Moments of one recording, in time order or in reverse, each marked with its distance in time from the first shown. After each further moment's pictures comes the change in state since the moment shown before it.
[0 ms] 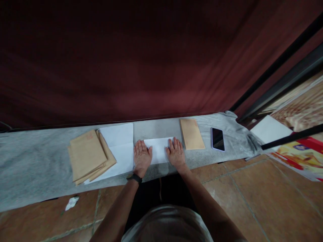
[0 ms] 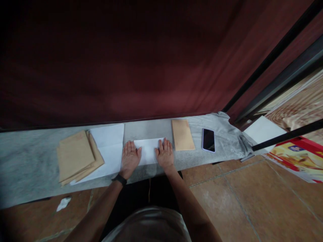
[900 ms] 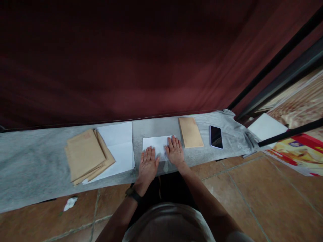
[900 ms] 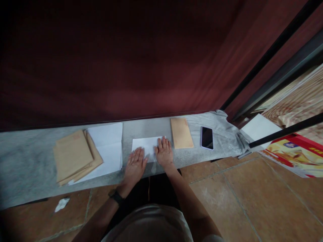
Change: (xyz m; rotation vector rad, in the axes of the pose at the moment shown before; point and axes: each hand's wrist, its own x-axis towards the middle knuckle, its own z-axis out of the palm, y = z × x) left_hand -0.051 0.024 -0.023 0.006 -0.117 0.294; right_hand 0.002 0.000 0.000 0.022 -0.032 0.002
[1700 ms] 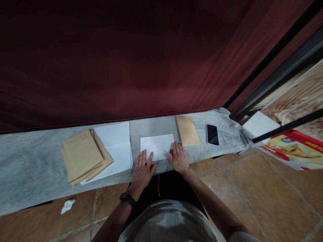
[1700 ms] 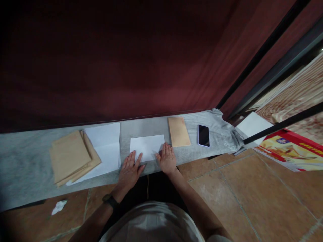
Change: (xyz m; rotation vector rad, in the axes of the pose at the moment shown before) left_hand -0.033 -0.017 0.000 0.003 0.000 0.055; right_hand -0.045 0.014 -0.029 0.005 -0.021 -0.034
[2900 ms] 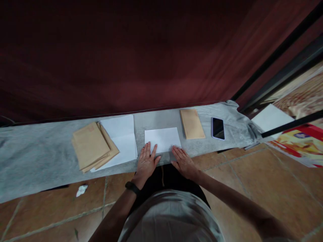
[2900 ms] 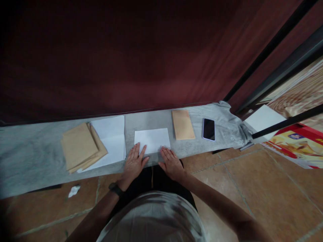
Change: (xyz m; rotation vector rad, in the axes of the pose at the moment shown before) left_hand 0.000 0.000 -0.005 0.002 -0.040 0.018; right_hand -0.047 0.004 -0.038 0.156 -0.226 -0.282
